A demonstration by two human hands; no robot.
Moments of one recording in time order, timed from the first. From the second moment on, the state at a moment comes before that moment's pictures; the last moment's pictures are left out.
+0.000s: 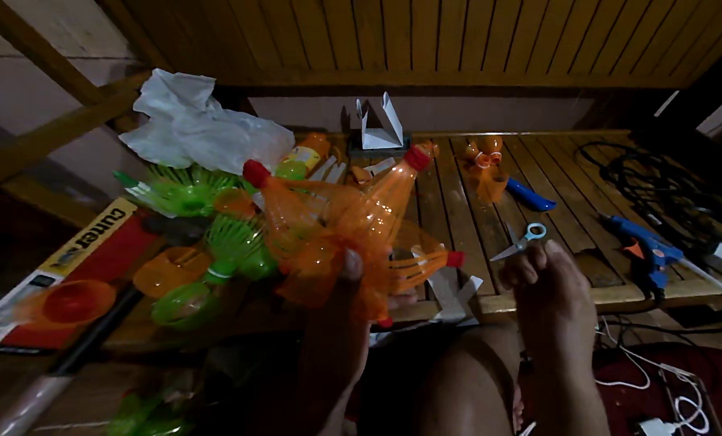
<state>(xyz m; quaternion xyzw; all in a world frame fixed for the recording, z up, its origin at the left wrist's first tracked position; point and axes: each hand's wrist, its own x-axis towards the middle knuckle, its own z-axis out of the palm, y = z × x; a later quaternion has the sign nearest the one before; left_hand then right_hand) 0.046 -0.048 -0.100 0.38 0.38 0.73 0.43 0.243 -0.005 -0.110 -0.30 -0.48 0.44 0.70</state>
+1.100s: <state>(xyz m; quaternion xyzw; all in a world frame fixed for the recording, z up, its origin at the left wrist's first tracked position) 0.045 0.040 -0.029 0.40 0.30 0.65 0.57 0.357 0.124 -0.098 -0.57 -0.80 0.19 0.01</state>
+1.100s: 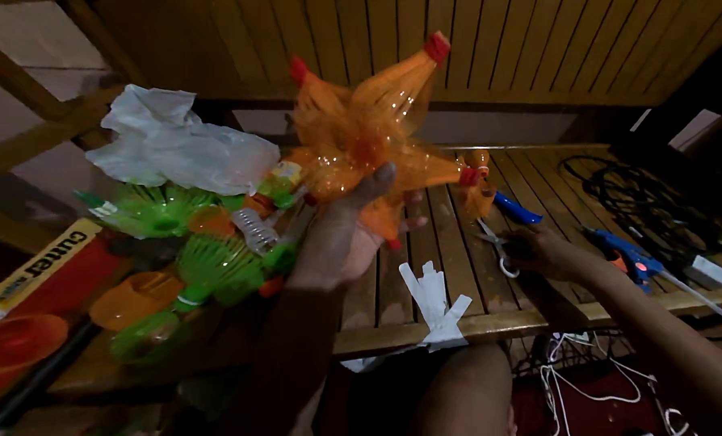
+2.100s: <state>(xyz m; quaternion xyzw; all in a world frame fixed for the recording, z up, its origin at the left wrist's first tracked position) 0.072 0.000 -0.094 0.43 0.21 0.73 0.49 0.251 0.011 -0.103 -0.46 -0.73 -0.05 0.50</state>
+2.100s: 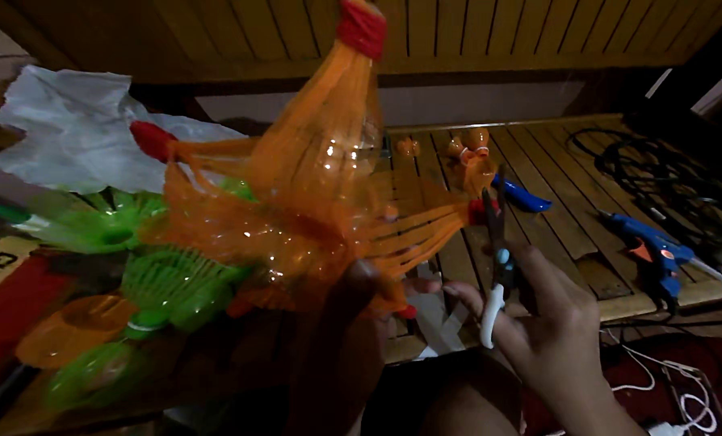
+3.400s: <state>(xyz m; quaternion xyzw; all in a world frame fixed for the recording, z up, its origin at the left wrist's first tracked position) 0.078 0.002 -0.093 0.37 0.20 0.74 0.52 0.273 0.029 -0.095 -0.62 -0.69 0.19 0.32</state>
